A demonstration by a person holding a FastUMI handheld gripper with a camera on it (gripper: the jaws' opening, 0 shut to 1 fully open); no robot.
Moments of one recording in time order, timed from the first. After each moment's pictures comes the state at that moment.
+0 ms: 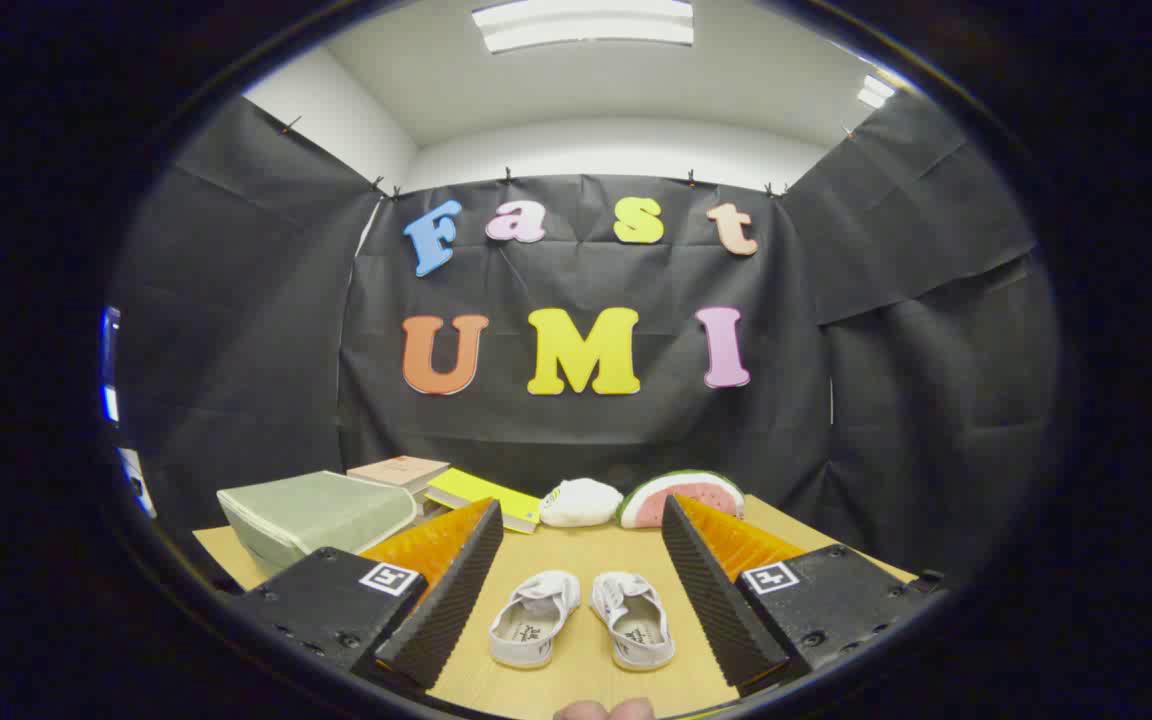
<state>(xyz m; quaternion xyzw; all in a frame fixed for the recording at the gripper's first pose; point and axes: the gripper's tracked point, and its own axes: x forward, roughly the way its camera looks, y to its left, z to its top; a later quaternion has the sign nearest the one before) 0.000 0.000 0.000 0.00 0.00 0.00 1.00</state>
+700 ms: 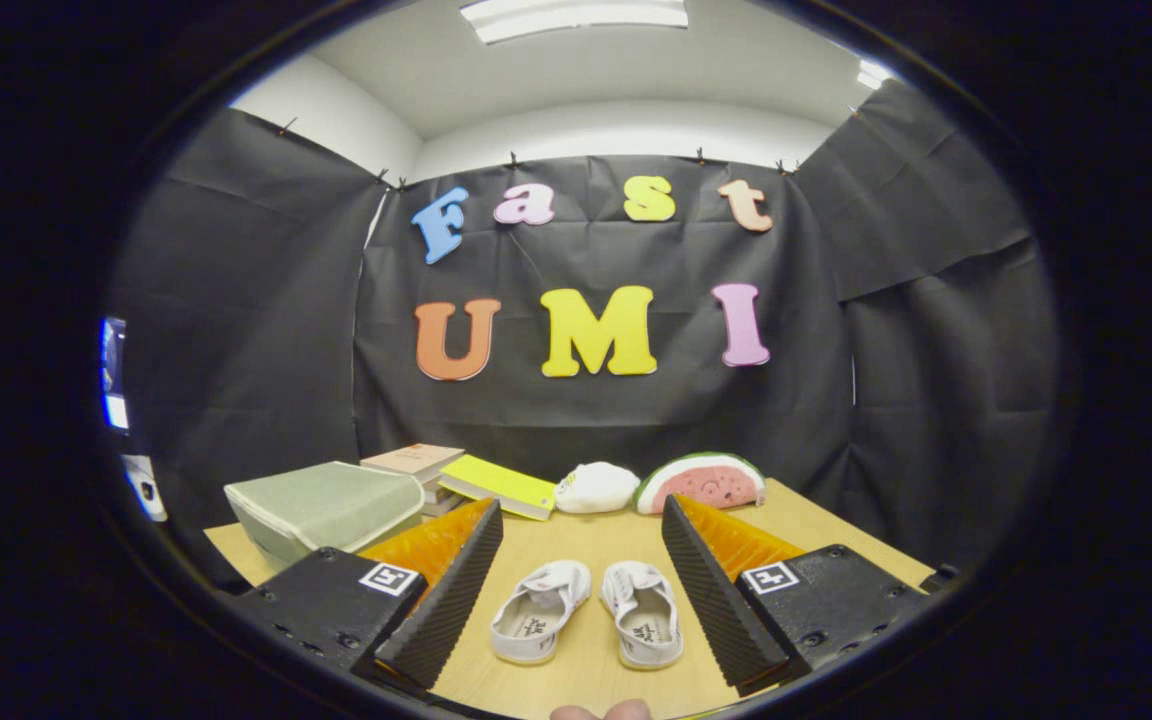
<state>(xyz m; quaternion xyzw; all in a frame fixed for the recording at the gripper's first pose) 0.021 -0.003 -0.019 0.01 0.04 0.04 1.00</state>
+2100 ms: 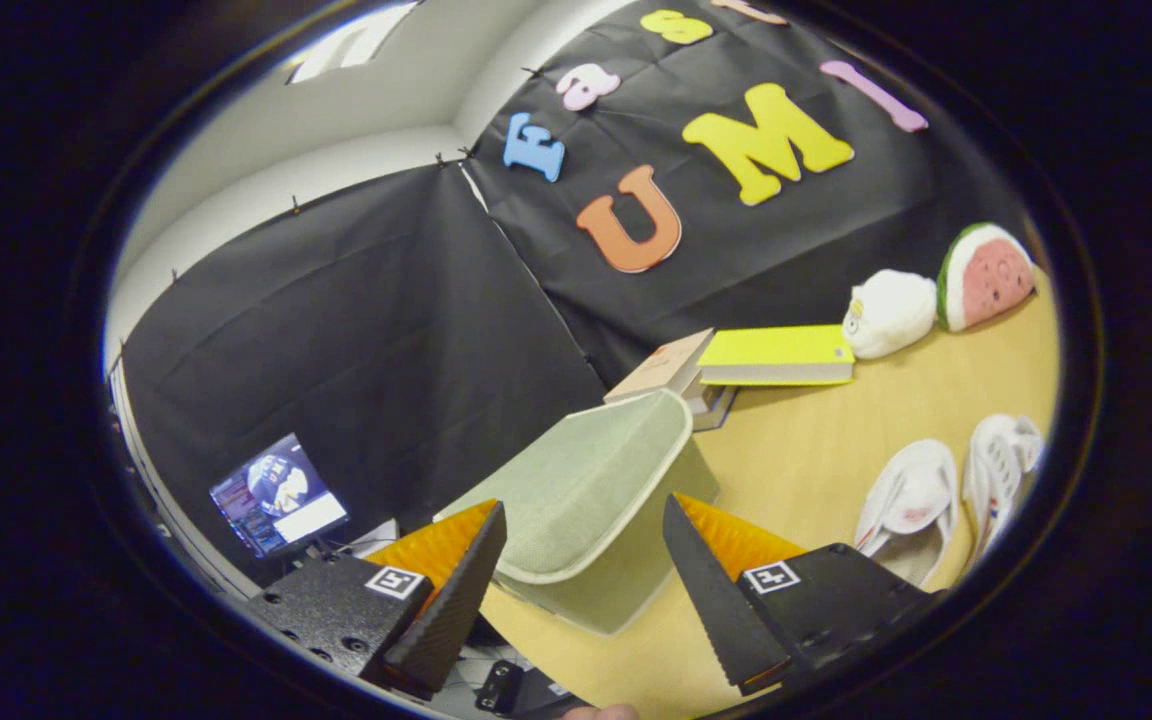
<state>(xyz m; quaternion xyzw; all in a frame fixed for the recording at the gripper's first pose) 0.088 0.208 -0.092 0.22 0.24 0.41 0.85</state>
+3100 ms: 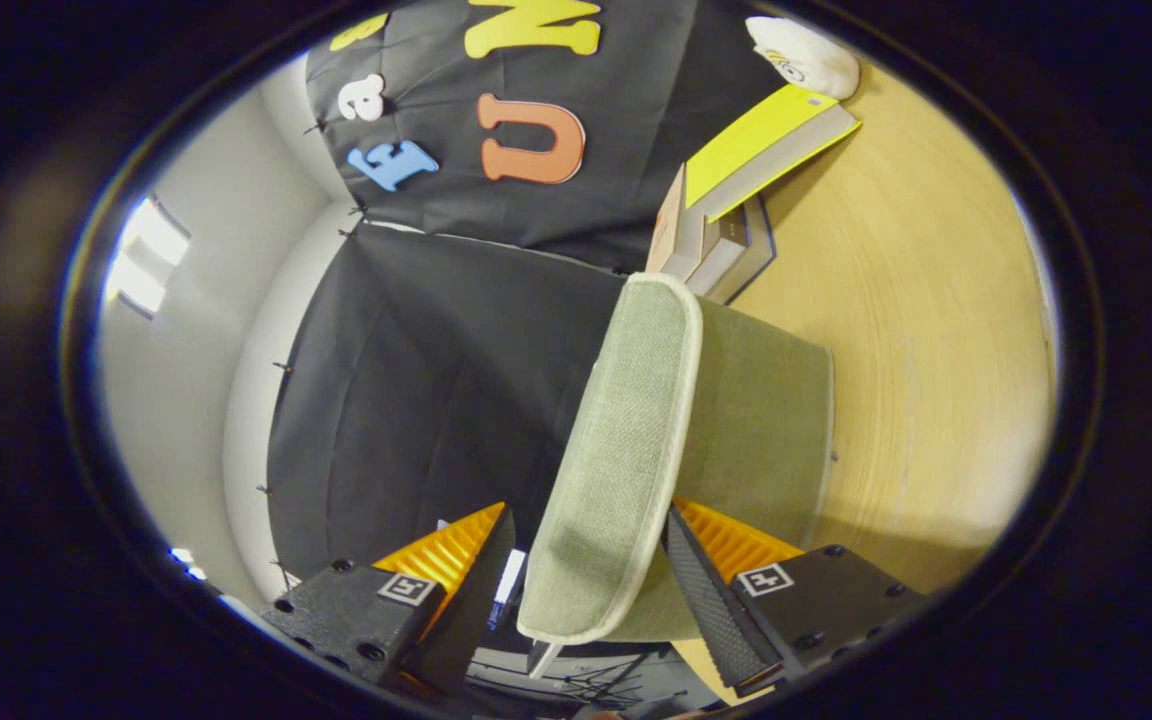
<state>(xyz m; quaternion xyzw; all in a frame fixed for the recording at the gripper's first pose) 0.132 0.251 -0.109 0.44 0.39 0.49 0.64</state>
